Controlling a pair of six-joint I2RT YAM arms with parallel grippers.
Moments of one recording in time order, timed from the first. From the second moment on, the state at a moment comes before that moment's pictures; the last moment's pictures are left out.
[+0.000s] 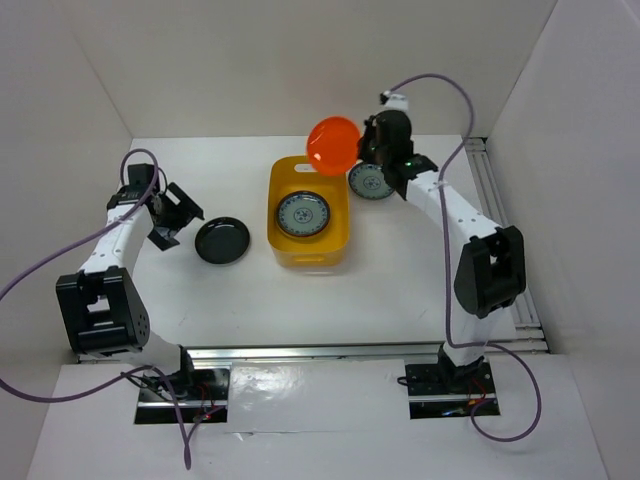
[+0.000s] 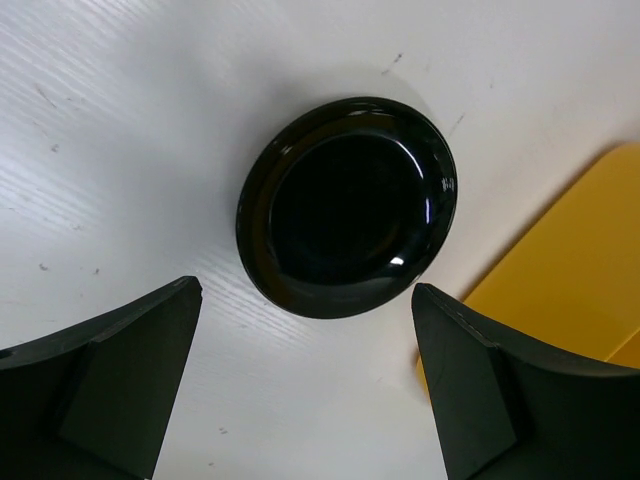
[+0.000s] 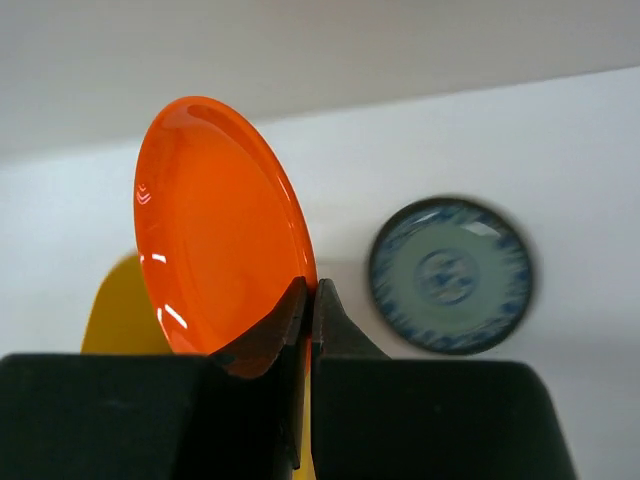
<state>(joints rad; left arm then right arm) 0.18 1.51 1.17 -0.68 0.05 -0.68 0.32 1.77 1.58 -0.10 0.22 0.39</state>
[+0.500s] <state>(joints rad) 0.21 1.54 1.11 -0.57 0.23 -0.63 0.54 1.82 1.50 -0.13 0.04 0.24</state>
